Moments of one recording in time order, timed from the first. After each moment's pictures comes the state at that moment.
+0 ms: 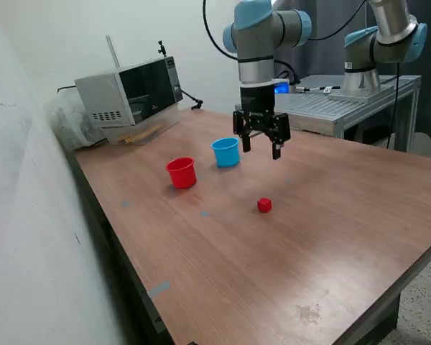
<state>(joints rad) 0.11 -0.89 1.37 -2.16 -1.57 3.10</state>
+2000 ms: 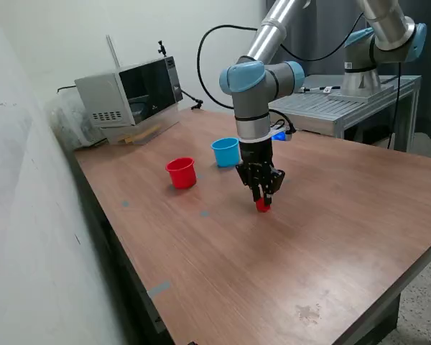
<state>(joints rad) 0.11 -0.69 1.28 -2.22 -1.56 3.09</state>
